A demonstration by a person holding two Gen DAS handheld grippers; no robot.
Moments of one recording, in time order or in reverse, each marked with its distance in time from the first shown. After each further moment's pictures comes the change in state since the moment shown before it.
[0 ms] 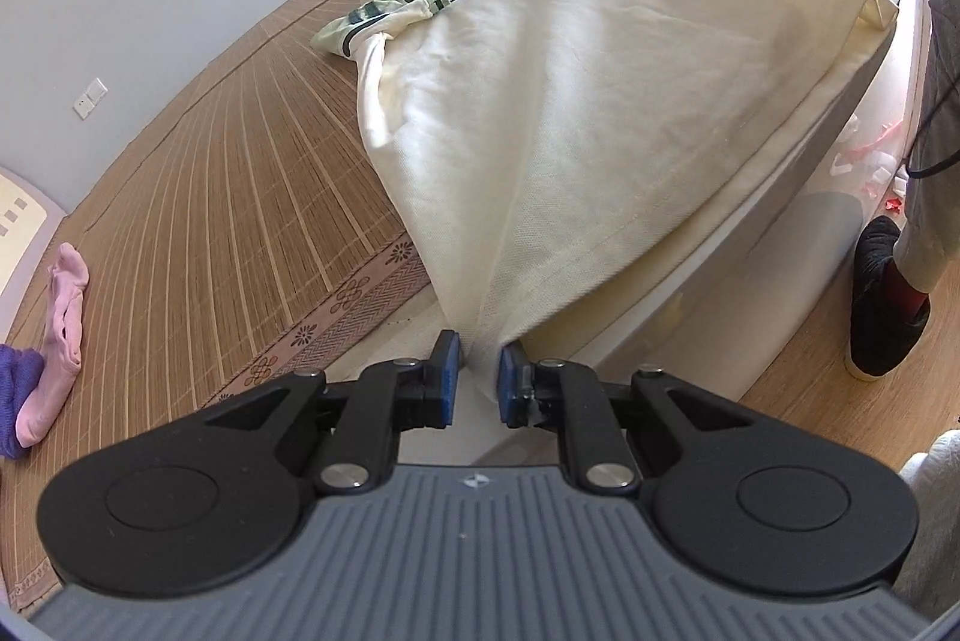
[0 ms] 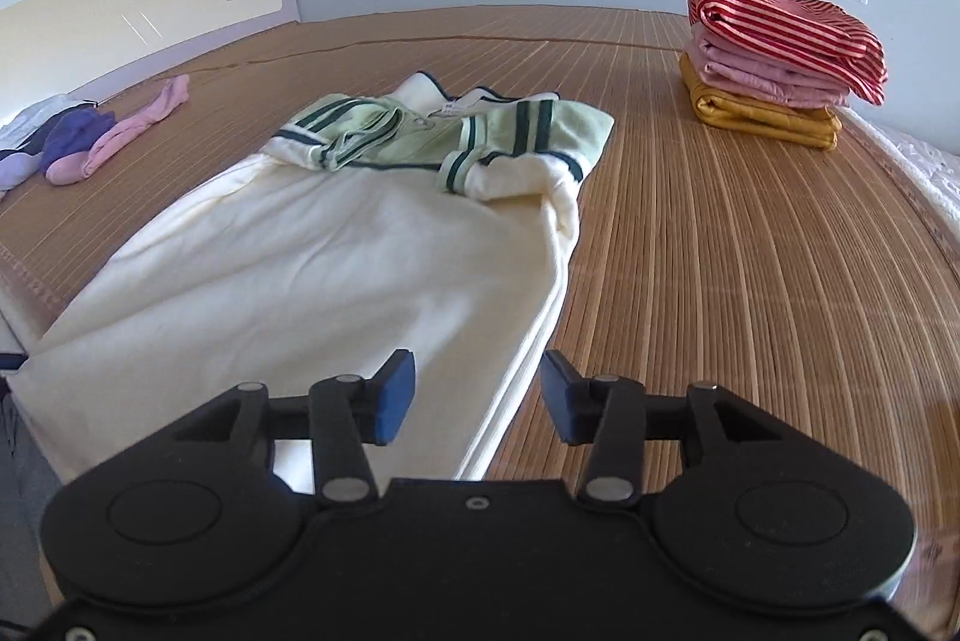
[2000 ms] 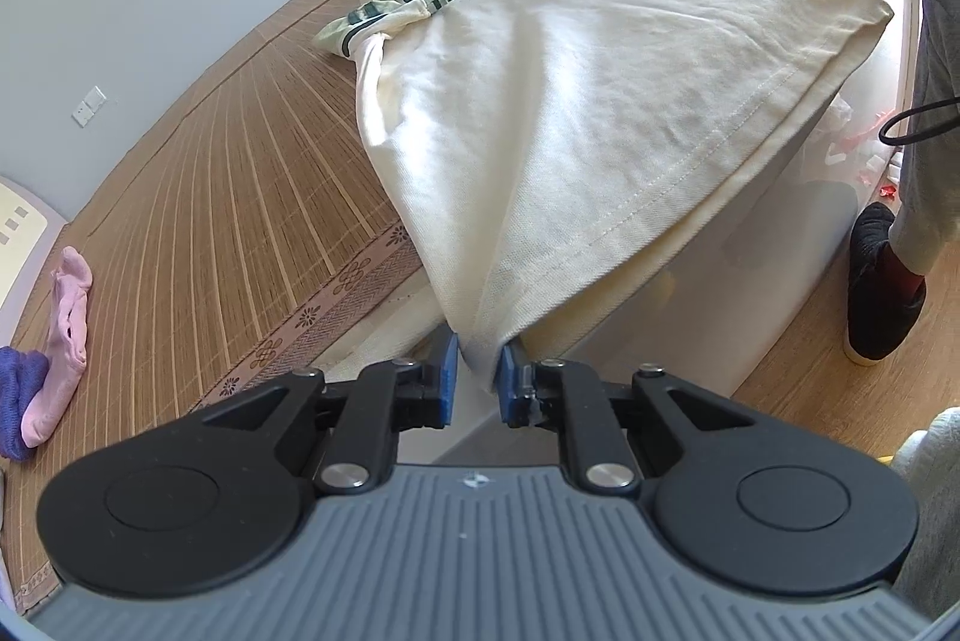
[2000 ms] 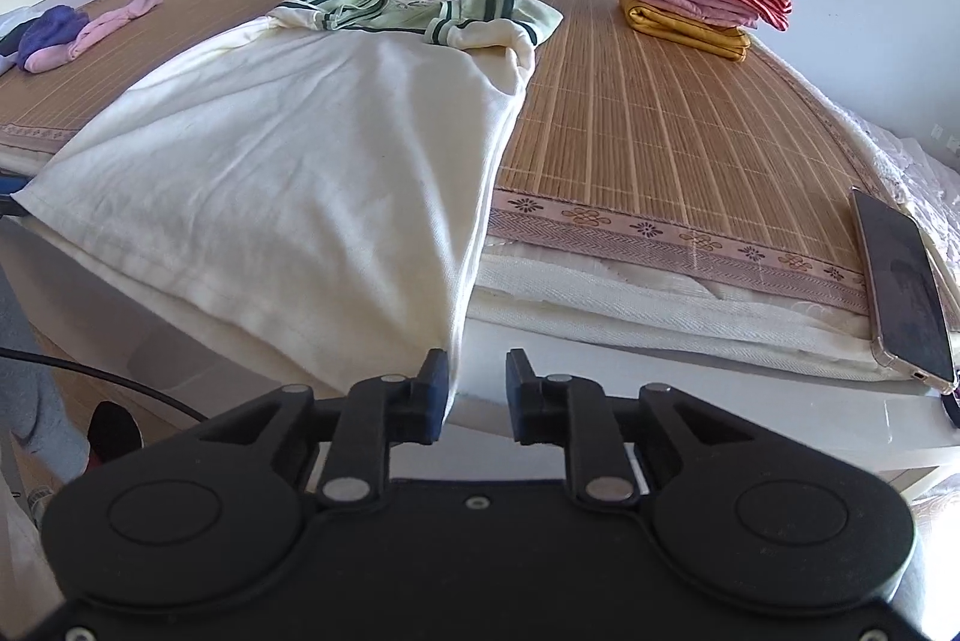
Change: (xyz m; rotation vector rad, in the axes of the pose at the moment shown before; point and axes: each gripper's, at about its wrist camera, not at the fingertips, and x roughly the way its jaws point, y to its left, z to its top) left arm -0.009 0.000 -0.008 0.020 -0.005 0.004; right arm -0.061 0.032 -0.072 -0.044 0.109 -0.167
